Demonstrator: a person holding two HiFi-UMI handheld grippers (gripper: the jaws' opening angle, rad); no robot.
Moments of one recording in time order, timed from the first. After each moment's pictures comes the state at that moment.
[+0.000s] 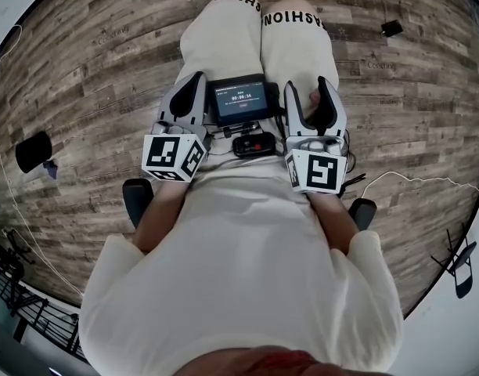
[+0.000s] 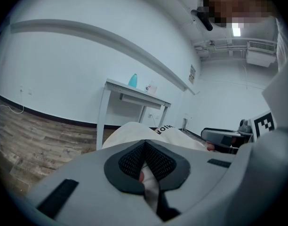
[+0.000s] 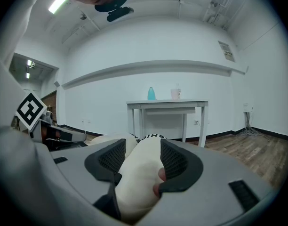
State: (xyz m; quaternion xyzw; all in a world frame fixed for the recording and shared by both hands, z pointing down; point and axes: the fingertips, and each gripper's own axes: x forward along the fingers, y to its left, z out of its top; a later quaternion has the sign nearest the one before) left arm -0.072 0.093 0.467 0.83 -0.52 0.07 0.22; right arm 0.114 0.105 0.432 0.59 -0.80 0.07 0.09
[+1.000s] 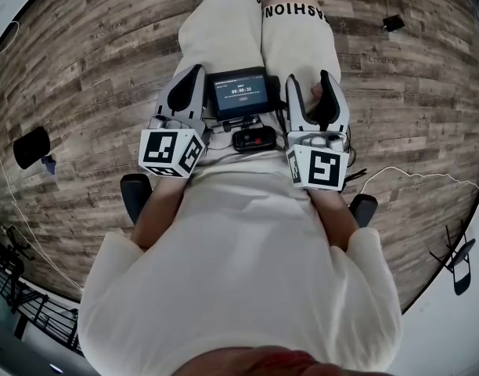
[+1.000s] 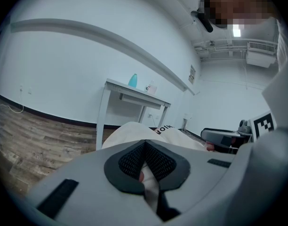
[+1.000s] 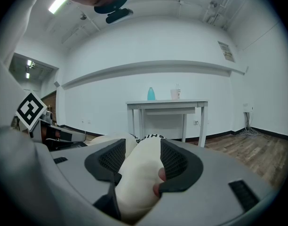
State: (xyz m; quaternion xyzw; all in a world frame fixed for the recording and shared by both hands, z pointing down) left arm -0.072 0.092 0.466 0.83 -0.51 0.07 0.22; right arm 0.115 0.104 0.432 0.59 -0.80 0.07 0.09
